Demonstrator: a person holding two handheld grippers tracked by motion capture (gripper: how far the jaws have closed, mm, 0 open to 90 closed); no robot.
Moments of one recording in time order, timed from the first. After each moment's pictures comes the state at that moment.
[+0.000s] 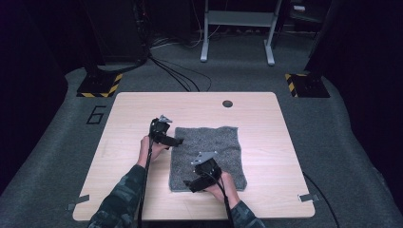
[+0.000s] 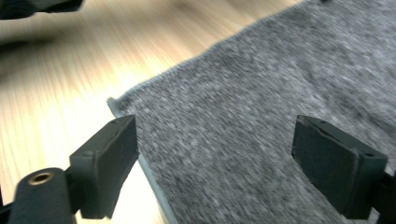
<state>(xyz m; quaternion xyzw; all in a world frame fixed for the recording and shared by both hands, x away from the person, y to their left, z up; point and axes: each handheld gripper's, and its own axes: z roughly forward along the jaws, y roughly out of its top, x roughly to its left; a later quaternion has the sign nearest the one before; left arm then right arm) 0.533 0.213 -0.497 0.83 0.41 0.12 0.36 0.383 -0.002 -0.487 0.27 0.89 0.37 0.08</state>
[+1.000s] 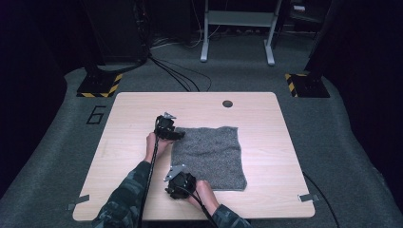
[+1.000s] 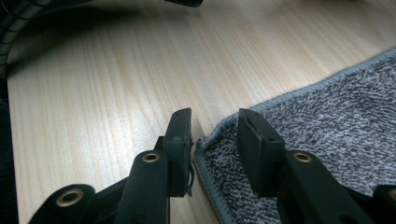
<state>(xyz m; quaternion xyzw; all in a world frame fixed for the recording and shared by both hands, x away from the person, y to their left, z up) 0.561 0.201 -0.516 0.81 0.44 0.14 0.36 0.360 0.070 -0.513 0.18 0.92 0.34 0.09</state>
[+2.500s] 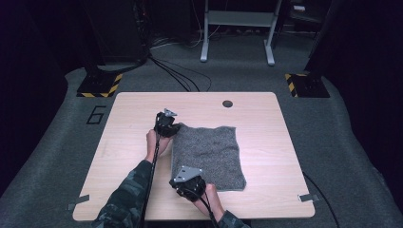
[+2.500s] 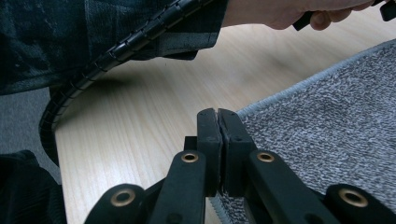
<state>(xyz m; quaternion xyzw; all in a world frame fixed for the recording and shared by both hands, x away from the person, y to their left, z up) 0.548 0.193 -0.482 0.81 0.43 0.20 0.35 0.337 0.039 -0.488 0.21 0.87 0.44 0.11</state>
